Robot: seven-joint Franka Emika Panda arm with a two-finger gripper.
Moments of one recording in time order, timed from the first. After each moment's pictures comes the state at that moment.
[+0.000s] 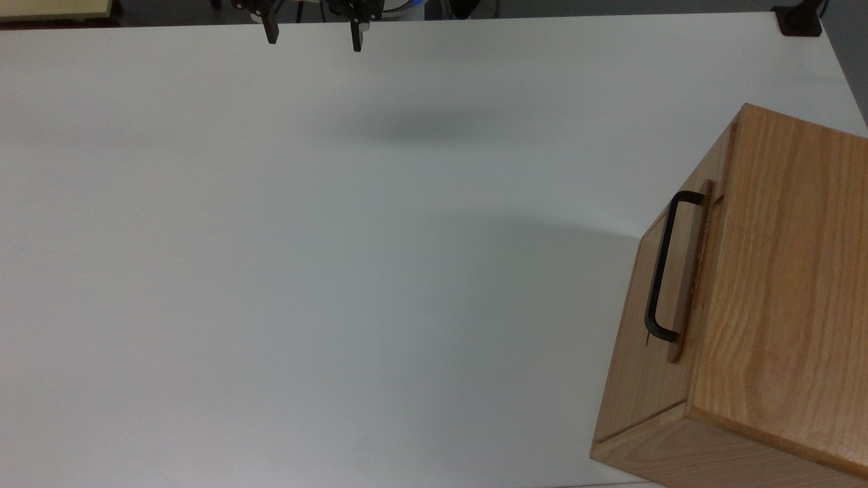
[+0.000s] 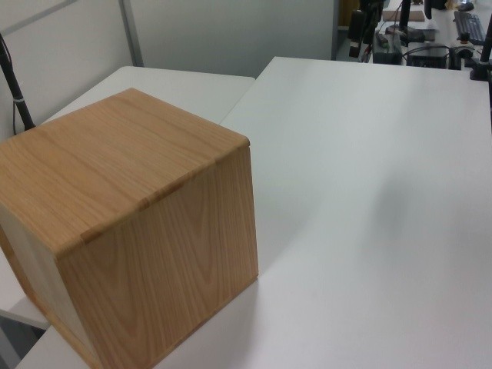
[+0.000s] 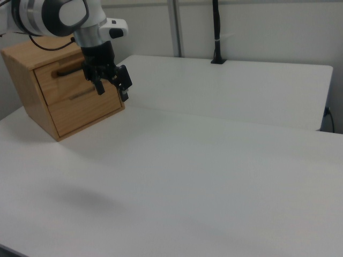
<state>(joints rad) 0.03 -0.02 -0.05 -1.64 0.00 1.73 0.06</state>
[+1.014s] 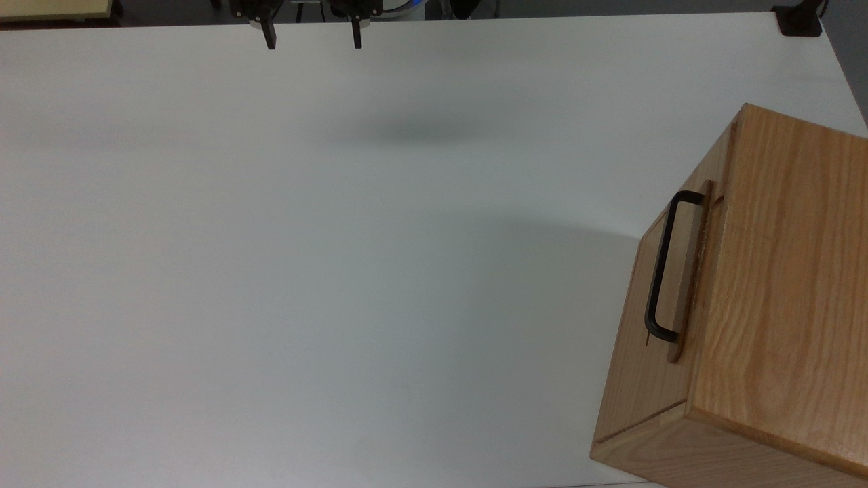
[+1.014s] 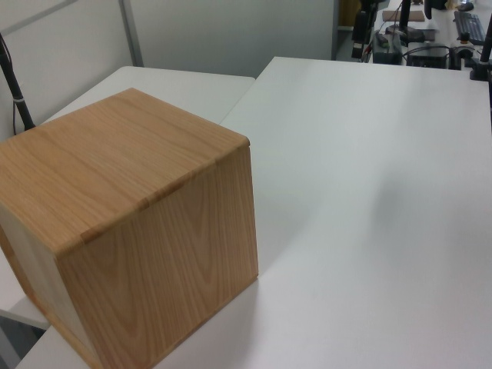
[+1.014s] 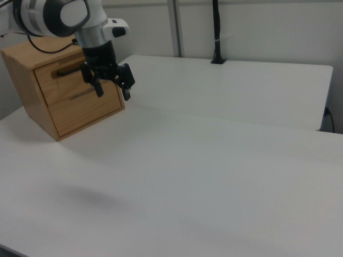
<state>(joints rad) 0.03 -0.01 -0.05 -1.64 0.00 1.73 -0.10</state>
